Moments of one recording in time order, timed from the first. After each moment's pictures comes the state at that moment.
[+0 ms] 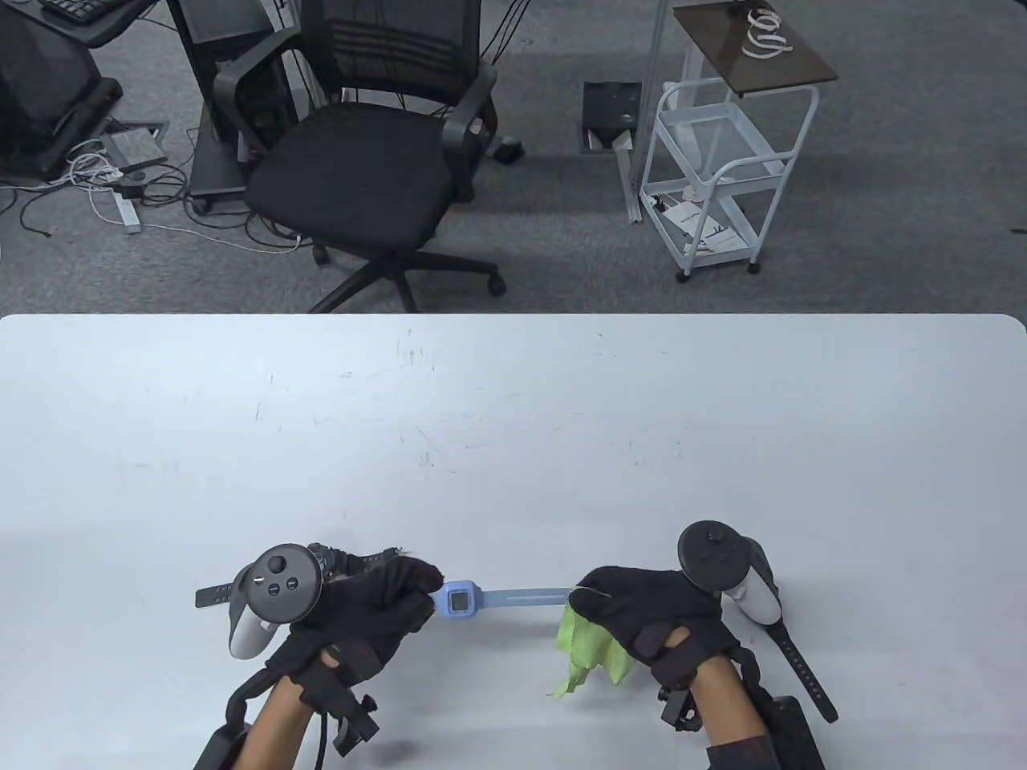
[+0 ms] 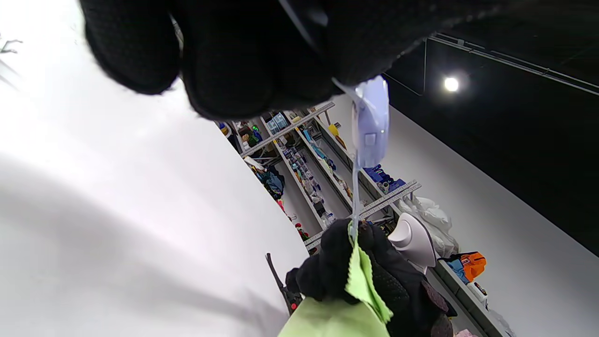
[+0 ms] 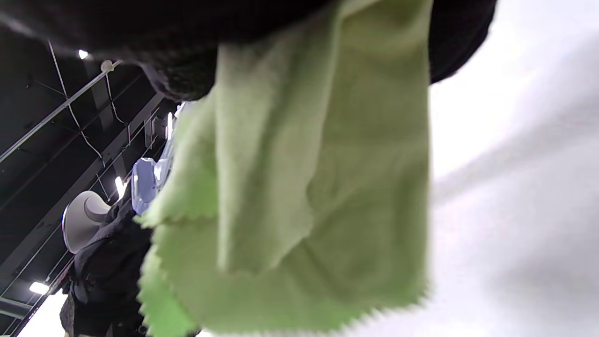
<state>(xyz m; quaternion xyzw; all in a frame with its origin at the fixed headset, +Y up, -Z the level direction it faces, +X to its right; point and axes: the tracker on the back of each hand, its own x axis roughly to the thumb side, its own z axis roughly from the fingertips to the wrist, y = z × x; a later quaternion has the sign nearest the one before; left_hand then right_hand) -0.217 -0.707 -0.261 -0.11 -0.25 0.49 0.82 0.159 -0.732 -0.284 0.23 0.23 0.82 0.48</state>
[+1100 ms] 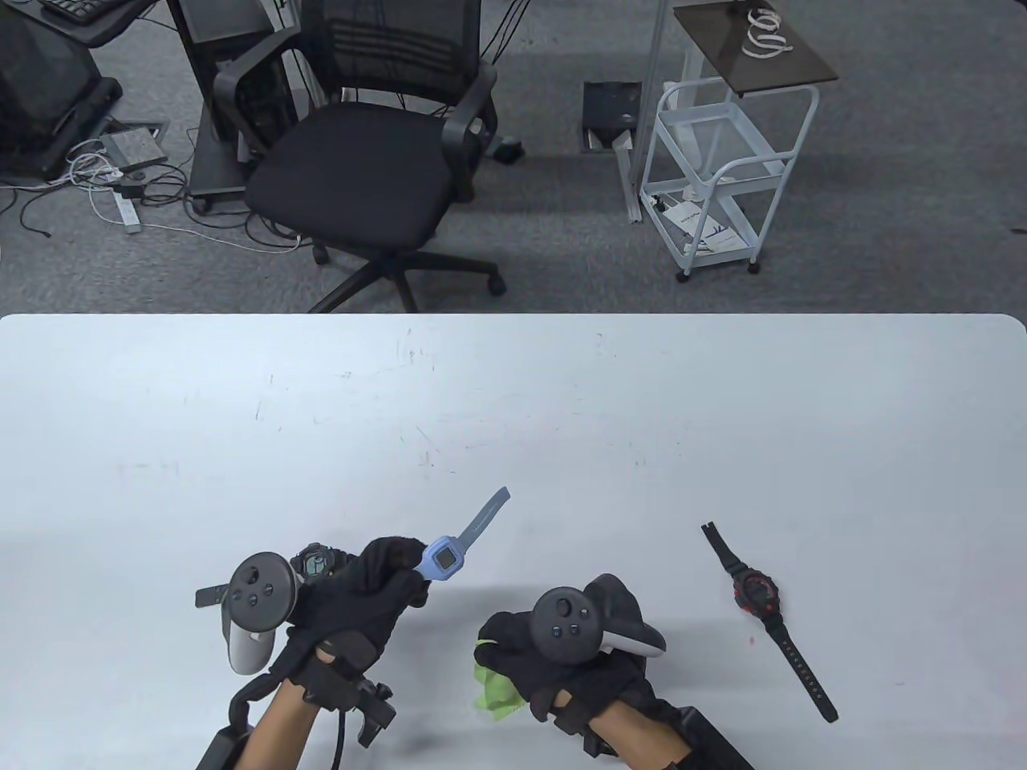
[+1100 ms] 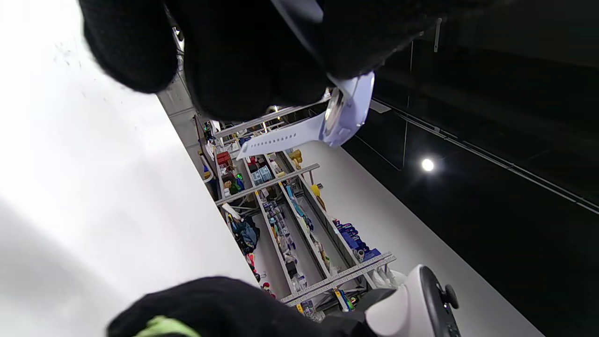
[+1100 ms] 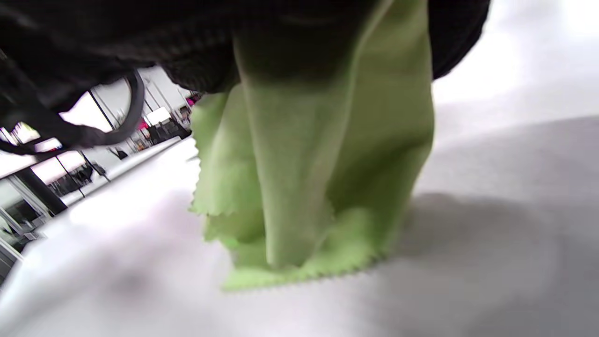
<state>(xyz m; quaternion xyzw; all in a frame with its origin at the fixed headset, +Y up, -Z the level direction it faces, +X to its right) -0.223 -0.708 -0.258 -0.04 -0.21 0.59 0.78 0.042 -0.740 -0.246 0.33 0.15 0.92 0.16</state>
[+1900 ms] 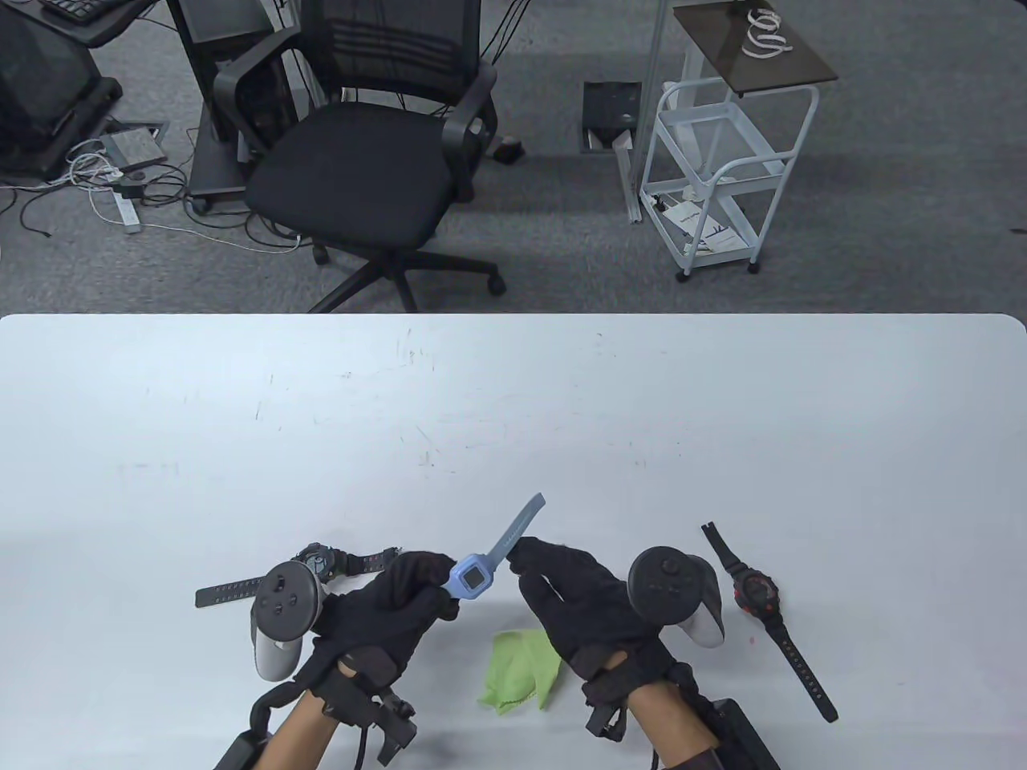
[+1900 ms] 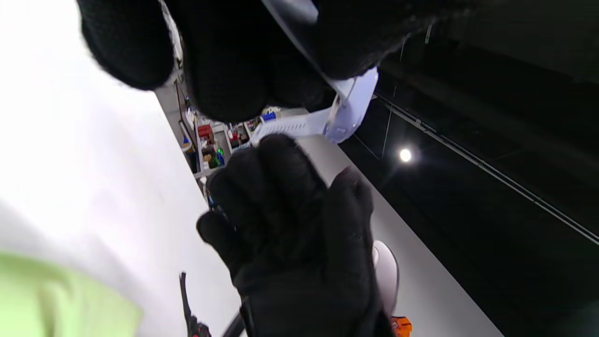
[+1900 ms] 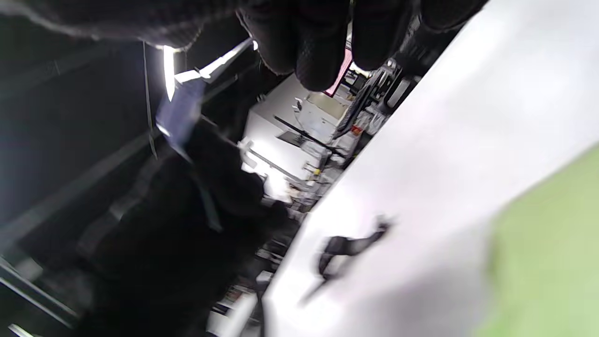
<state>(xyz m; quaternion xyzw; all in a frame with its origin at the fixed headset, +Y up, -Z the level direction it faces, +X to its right) -0.192 -0.716 -0.249 -0.07 -0.25 0.62 0.74 0.101 -0.717 -0.264 0.28 0.12 0.78 0.55</state>
